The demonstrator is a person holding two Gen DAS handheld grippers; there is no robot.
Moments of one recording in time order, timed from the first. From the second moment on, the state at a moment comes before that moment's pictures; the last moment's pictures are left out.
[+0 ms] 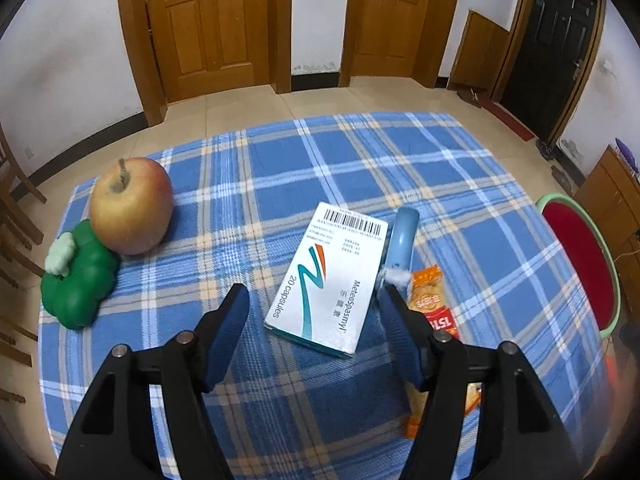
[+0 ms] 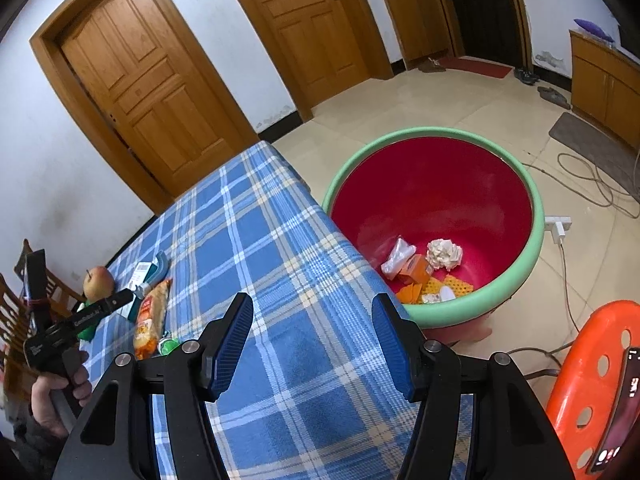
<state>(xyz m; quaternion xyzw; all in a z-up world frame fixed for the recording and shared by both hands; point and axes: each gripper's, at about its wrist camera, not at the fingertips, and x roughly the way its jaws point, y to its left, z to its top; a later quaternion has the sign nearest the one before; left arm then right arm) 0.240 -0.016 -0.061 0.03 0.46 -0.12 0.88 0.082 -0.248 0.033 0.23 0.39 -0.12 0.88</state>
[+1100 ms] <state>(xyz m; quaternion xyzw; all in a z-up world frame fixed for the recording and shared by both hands) 0.150 0.035 -0.036 -0.08 0.43 -0.08 0.89 0.103 -0.184 0.025 0.18 0.43 -0.02 0.88</state>
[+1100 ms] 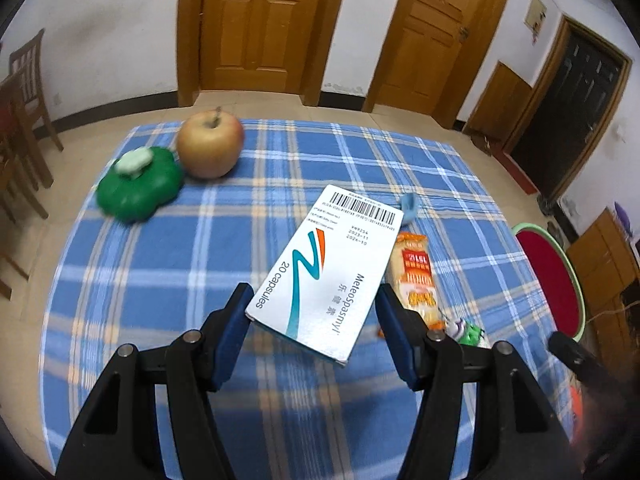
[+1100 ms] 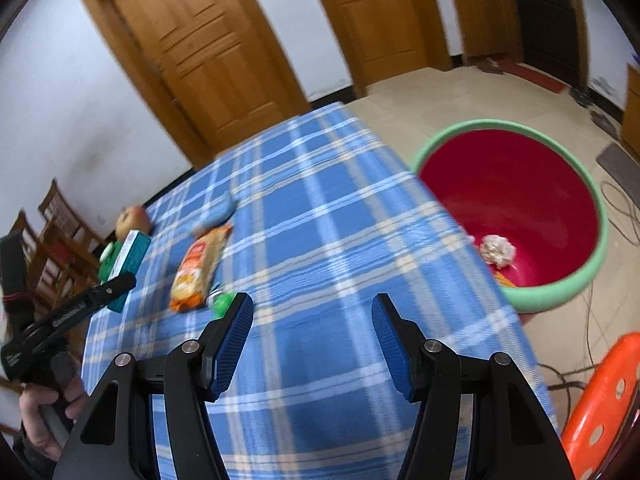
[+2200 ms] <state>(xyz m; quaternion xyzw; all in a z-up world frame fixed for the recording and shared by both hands) 0.112 0.044 -0.036 -0.11 0.43 -0.05 0.90 0.153 -0.105 -0.014 0.05 0.46 0.06 0.88</state>
